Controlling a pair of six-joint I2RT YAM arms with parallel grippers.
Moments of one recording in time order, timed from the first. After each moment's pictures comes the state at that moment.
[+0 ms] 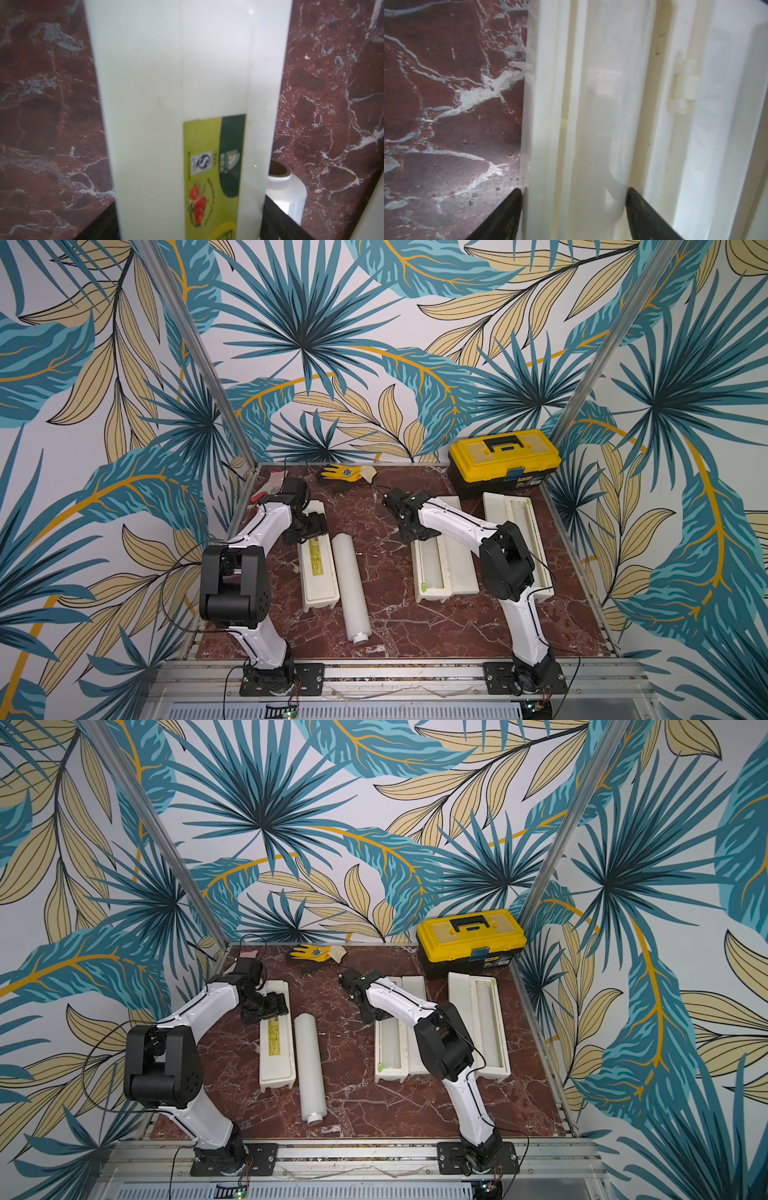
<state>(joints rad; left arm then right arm) -0.03 1.71 1.24 -0.80 0.12 -0.37 0.66 2.19 1.84 -1.12 0.47 0.48</state>
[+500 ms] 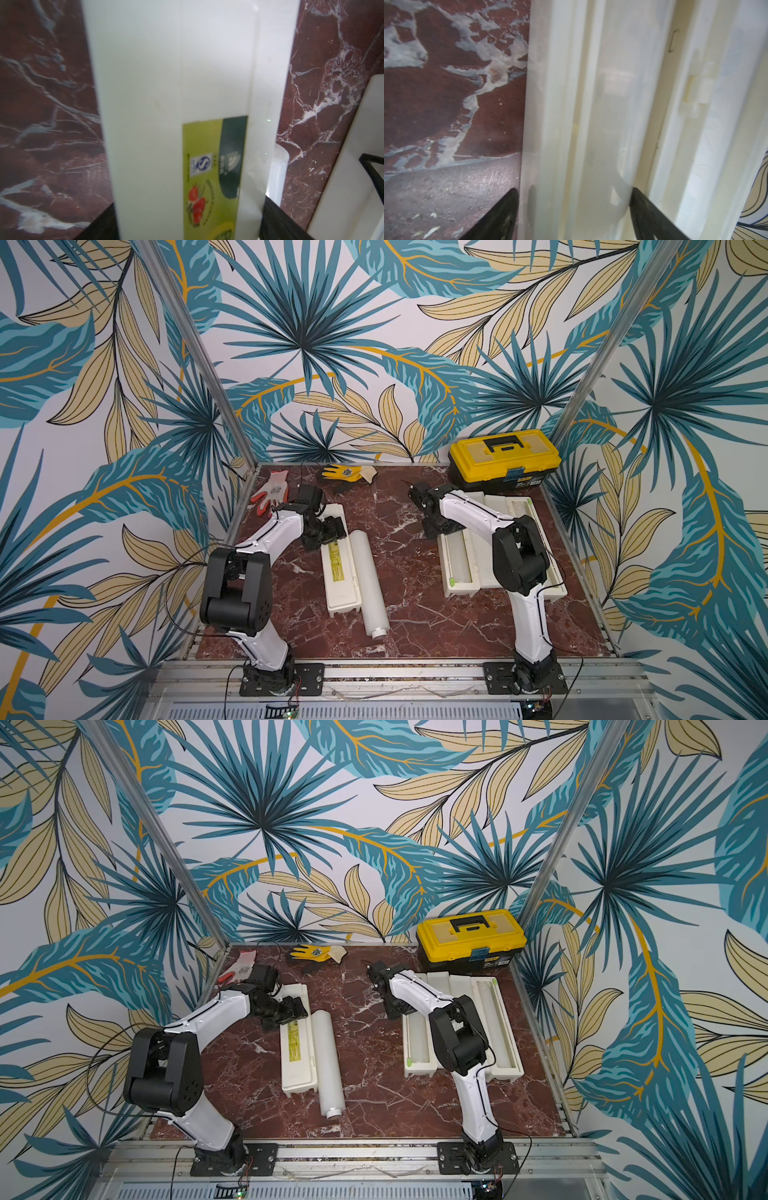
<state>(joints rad) -0.16 1.69 1.16 -0.71 0.26 -0.52 0.50 2.16 1.77 -1.12 0.49 0.32</state>
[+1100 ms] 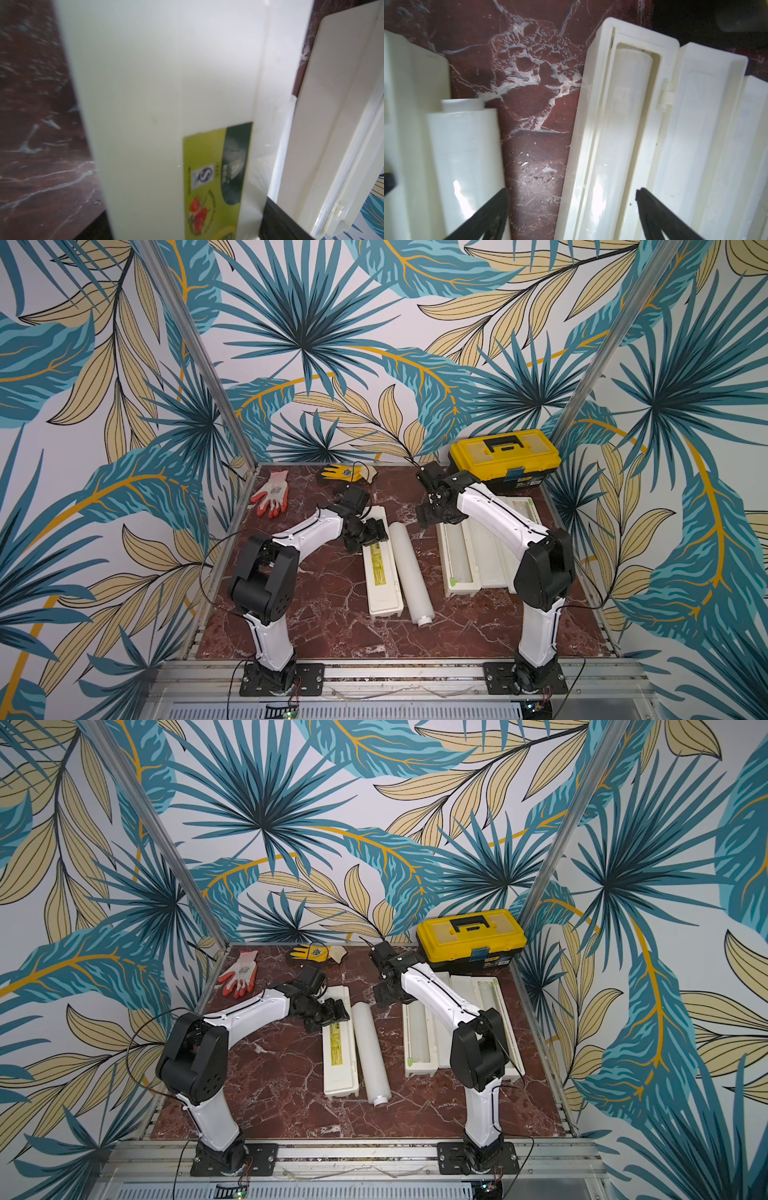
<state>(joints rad) -0.45 1.82 1.28 -0.63 0.30 -0.74 0.52 1.94 1.81 -1.12 0.25 0.29</state>
